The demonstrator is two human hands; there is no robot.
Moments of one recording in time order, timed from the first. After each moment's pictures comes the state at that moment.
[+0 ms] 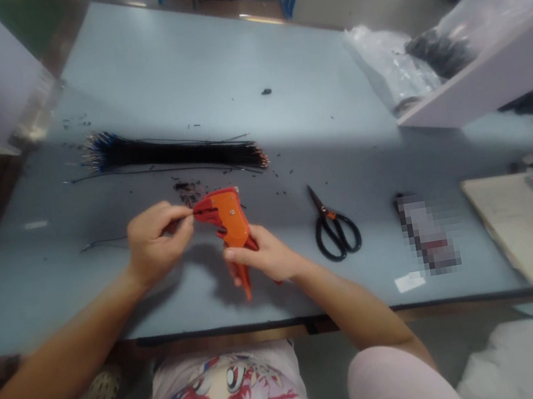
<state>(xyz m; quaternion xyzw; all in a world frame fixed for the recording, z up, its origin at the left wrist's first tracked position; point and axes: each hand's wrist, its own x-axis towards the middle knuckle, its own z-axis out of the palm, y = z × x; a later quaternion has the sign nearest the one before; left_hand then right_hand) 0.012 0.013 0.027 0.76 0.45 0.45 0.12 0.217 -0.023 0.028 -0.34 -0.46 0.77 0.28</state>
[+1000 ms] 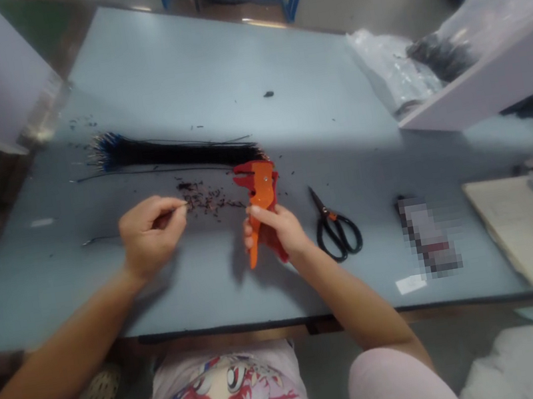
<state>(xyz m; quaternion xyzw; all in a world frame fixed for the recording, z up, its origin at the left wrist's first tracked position) 0.007 0.017 0.027 0.72 0.48 0.48 0.13 0.226 -0.008 0.027 -0.42 -0.27 0.76 0.41</state>
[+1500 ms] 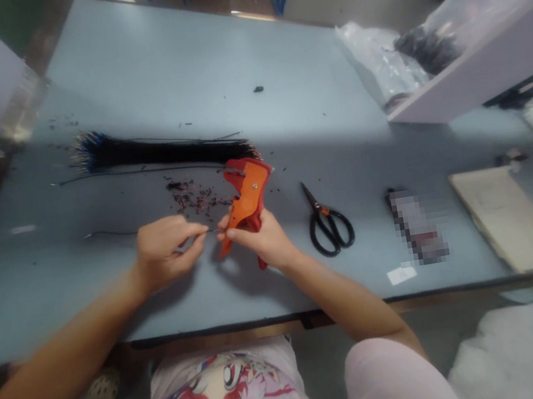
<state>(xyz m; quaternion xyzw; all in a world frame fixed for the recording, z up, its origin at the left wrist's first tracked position) 0.017 0.006 0.020 0.85 0.33 0.40 0.07 0.214 -0.016 0.023 -0.43 -0.41 0.67 0.44</state>
